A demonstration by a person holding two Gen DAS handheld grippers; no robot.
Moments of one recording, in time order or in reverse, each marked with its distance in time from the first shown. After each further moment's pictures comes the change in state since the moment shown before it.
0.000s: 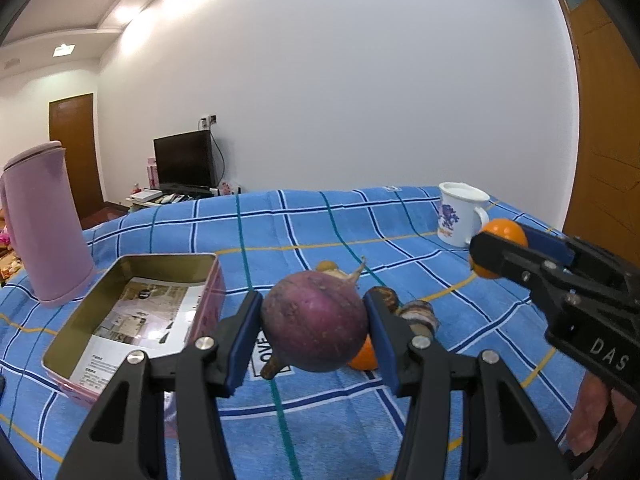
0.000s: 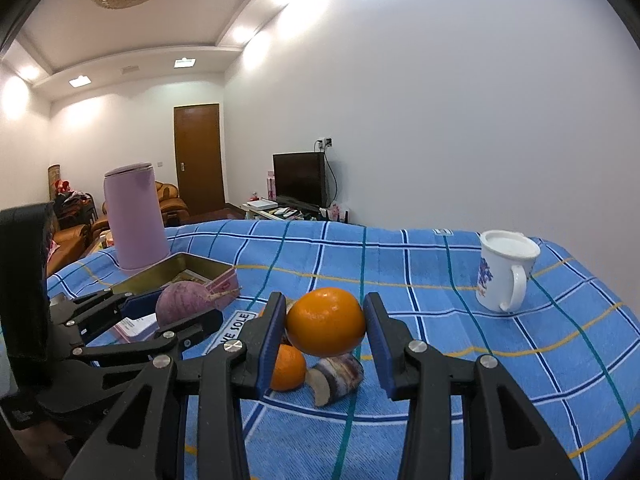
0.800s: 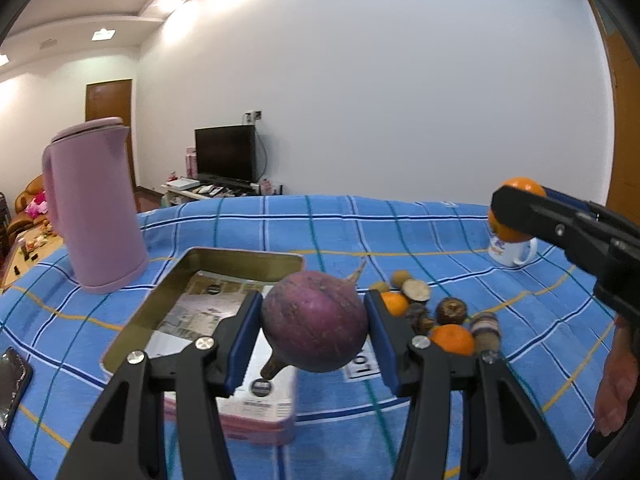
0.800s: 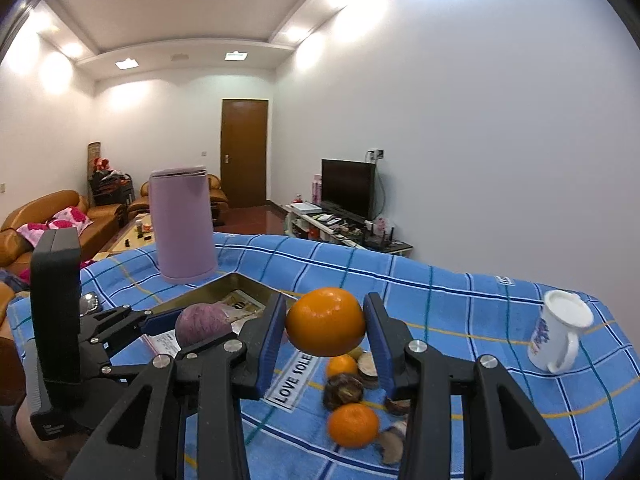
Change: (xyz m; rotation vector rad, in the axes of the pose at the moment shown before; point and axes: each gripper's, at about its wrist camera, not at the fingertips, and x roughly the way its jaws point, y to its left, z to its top) left arm -0.009 0.073 0.000 -0.095 -0.006 0.116; right arm 0.029 0.063 0.043 -0.117 -0.009 0.151
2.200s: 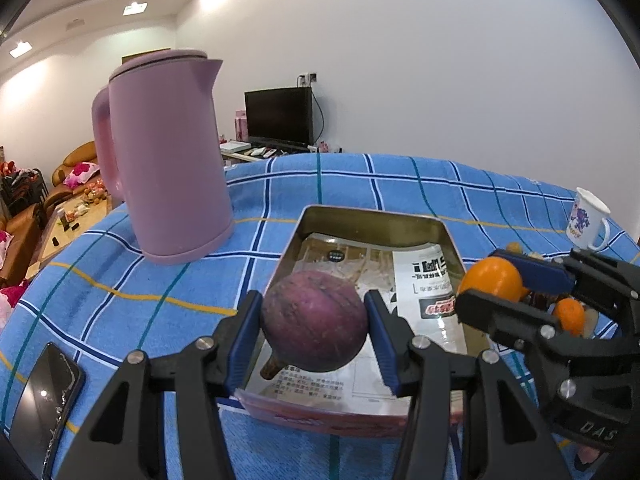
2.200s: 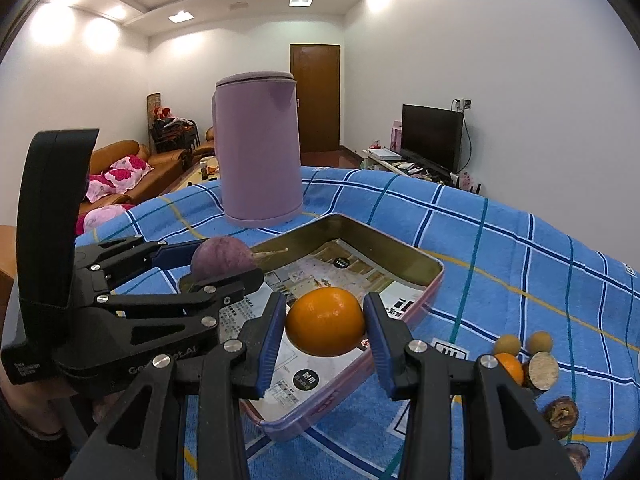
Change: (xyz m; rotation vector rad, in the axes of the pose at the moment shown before) left arm 0.034 0.102 -0.008 -0.036 0.141 0.168; right arm 0.116 0.090 -0.026 -0.069 0.204 0.263
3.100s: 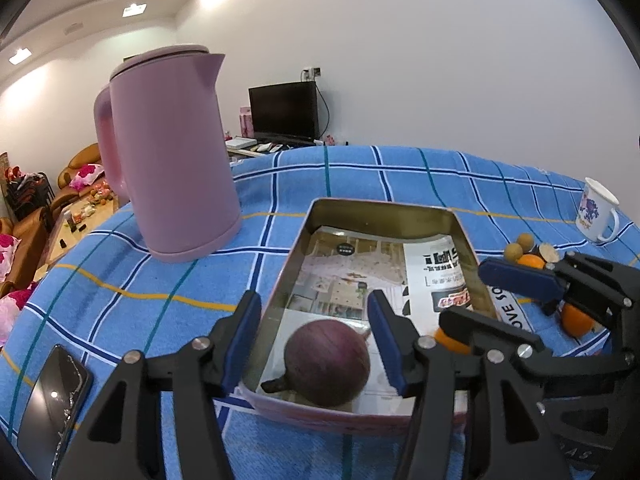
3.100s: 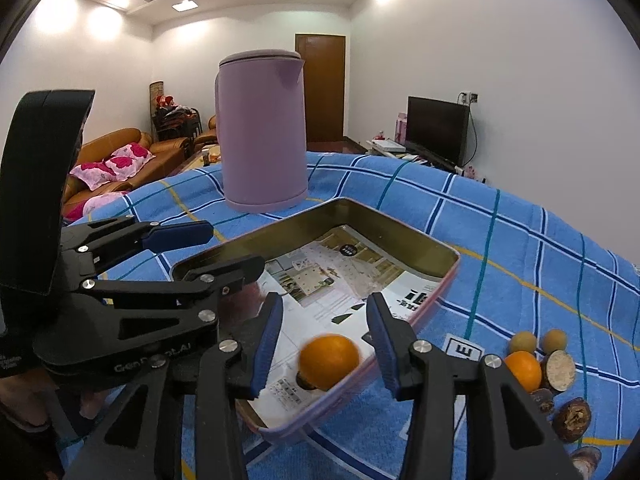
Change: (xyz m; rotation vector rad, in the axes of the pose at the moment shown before) left arm 0.002 0.001 0.000 0.018 0.016 0.028; right arm 0.014 0.006 -0.005 -0.023 0.032 -0.002
